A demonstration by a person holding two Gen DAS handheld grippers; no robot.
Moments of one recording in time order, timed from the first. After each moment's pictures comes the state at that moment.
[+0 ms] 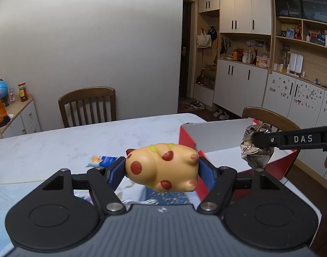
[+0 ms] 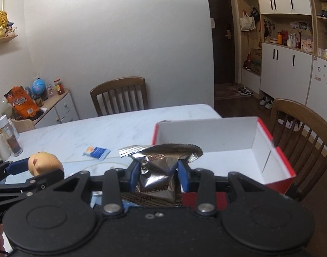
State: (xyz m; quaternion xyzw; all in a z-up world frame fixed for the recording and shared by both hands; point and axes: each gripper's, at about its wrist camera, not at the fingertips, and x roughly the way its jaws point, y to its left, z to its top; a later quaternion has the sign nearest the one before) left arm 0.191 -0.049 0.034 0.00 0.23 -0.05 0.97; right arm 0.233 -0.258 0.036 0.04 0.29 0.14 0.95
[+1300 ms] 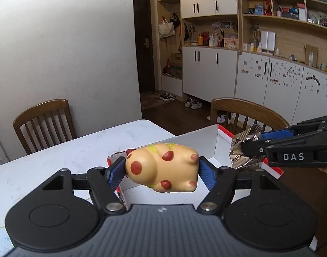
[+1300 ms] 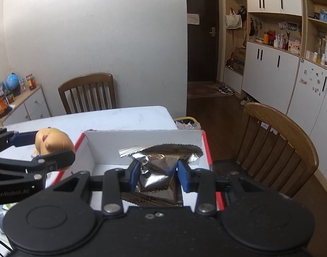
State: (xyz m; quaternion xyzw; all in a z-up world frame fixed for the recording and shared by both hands) left arm 0.322 -0.186 0.031 0.06 0.25 -0.14 0.96; right arm 0.322 -0.361 0.018 0.00 0.31 0.10 0.95
